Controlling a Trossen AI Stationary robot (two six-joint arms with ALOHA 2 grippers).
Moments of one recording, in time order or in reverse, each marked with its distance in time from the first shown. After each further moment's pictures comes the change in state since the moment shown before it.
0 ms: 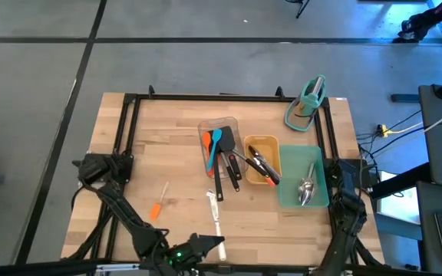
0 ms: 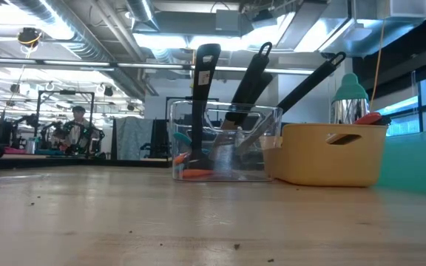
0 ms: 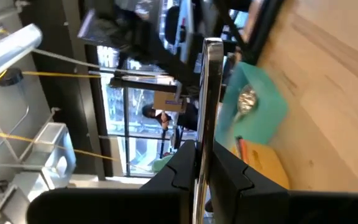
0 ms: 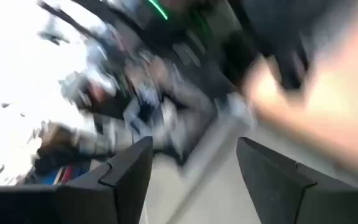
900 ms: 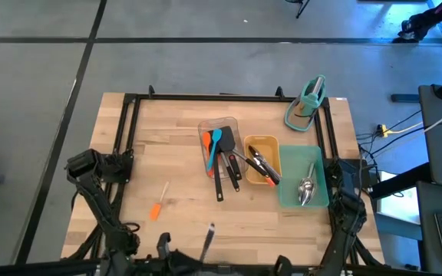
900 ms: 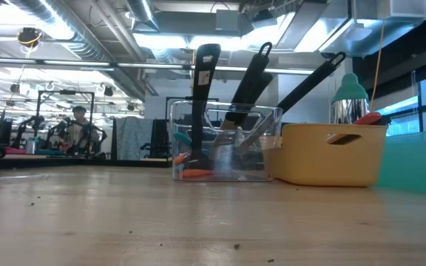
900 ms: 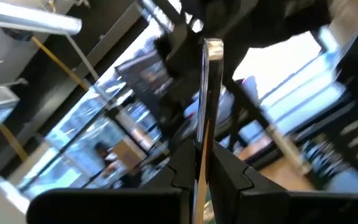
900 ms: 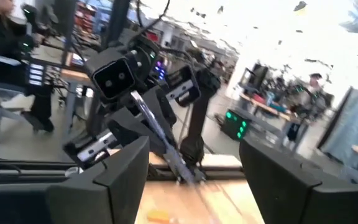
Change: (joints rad) left arm -0.142 -0.109 0.000 0.423 0.149 -0.219; right arm -0.006 0.000 0.001 0.765 0.211 -1.969
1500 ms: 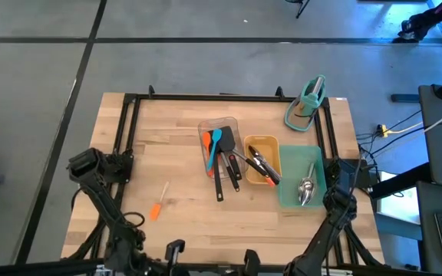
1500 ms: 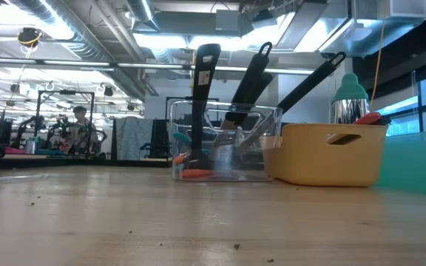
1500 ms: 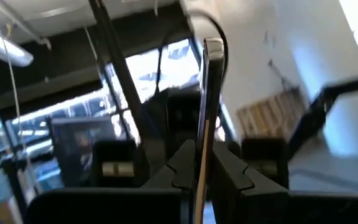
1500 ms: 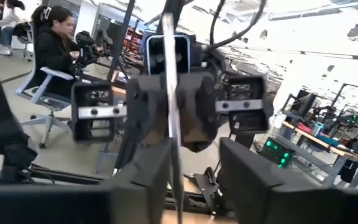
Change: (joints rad) left arm 0.052 0.000 0.000 0.169 0.480 -0.311; right arm -0.106 0.010 -0.005 -0.152 -0.305 0.164
